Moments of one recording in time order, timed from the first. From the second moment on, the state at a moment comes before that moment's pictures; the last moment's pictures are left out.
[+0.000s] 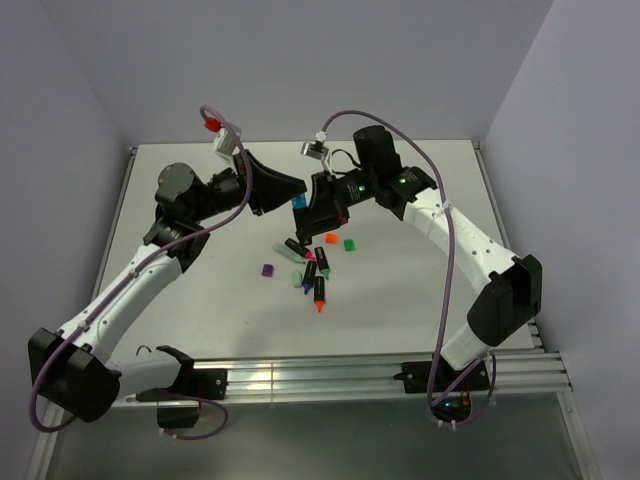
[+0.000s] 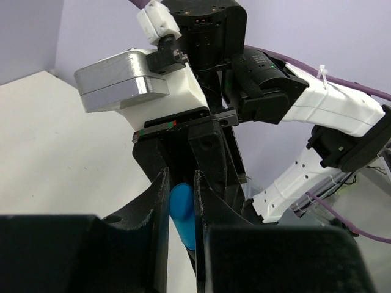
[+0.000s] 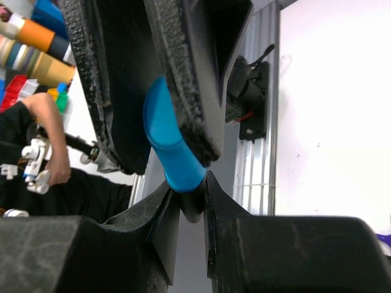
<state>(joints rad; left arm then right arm) -0.48 1.19 1.06 0.37 0.78 -0.65 0.54 1.57 1.51 -0.43 -1.31 0.31</state>
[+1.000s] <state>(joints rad) -0.53 1.19 1.03 0.40 0.73 -0.52 0.53 1.57 1.61 -0.75 -1.14 -0.01</state>
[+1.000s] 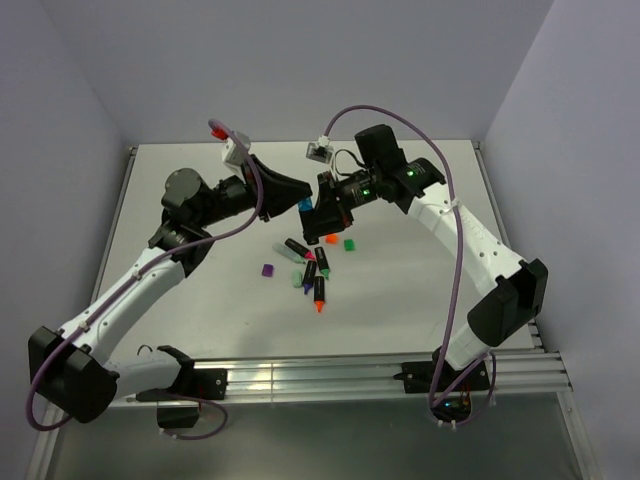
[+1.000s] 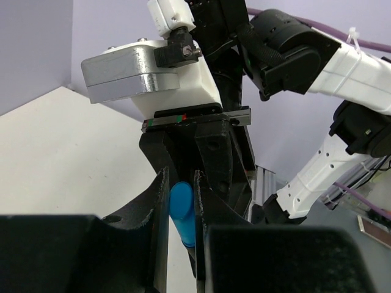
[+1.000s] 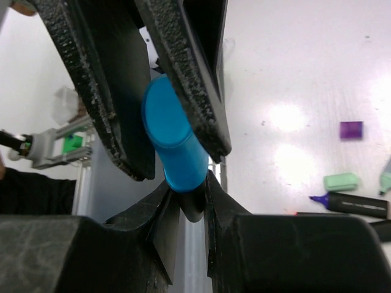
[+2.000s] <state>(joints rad) -0.57 1.20 0.96 0.53 0.80 -0.51 0.53 1.58 1.73 -1.09 -1.06 -0.34</state>
